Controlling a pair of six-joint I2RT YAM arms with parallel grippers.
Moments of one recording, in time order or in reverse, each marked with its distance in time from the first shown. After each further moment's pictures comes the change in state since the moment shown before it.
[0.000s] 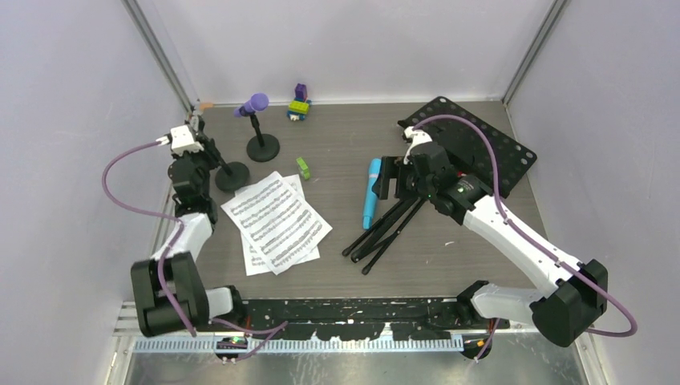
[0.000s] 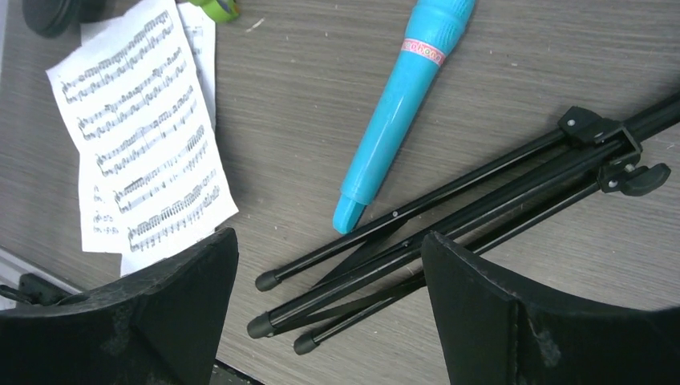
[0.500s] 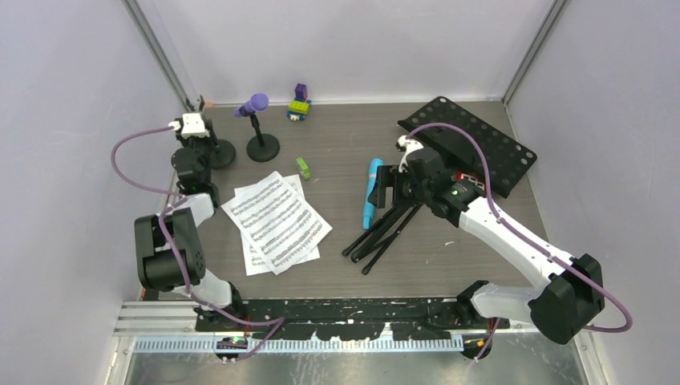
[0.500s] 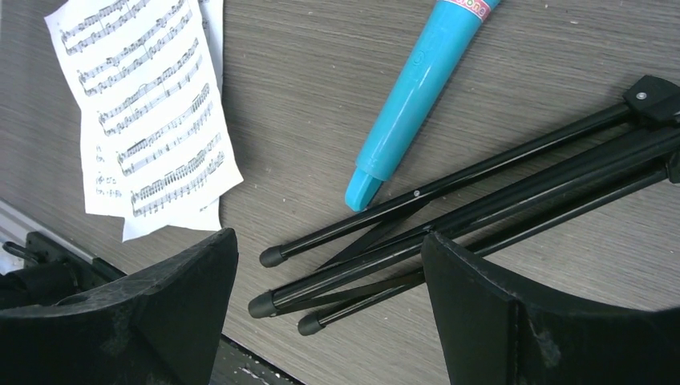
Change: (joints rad) left arm 0.011 0.330 0.110 0.370 0.064 0.204; right arm 0.000 0.019 -0.077 0.033 -0.097 -0.006
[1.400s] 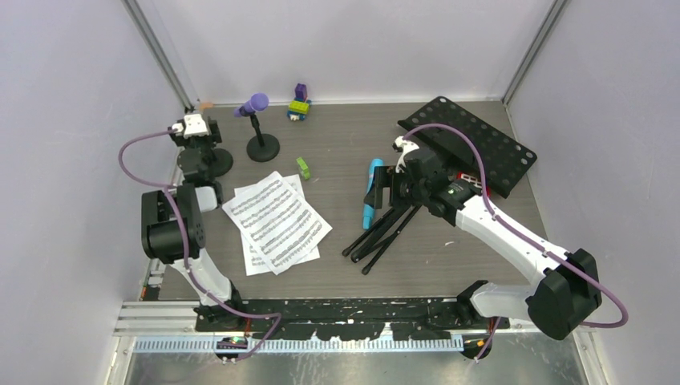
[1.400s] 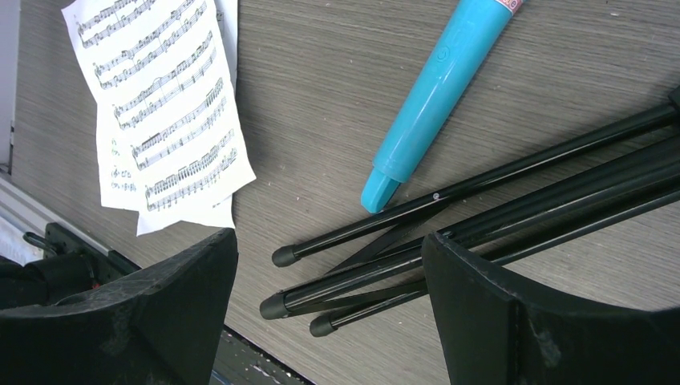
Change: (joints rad) left arm 0.007 0.246 0.077 0.245 -0.100 0.067; right arm 0.000 0.028 -0.011 0.040 -0.051 0.019
